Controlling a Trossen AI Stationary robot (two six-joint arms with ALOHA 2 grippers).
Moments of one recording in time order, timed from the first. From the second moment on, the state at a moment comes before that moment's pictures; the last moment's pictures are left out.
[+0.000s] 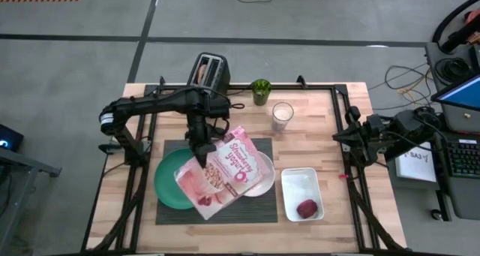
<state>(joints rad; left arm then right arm) 0.16 1.70 1.71 -1.57 0.91 -0.27 0.44 0.22 0.67 -0.46 0.32 0.13</state>
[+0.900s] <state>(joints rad) 0.17 1.63 1.71 -1.57 0.77 -0.28 0.44 0.44 0.70 -0.21 0.34 0.02</state>
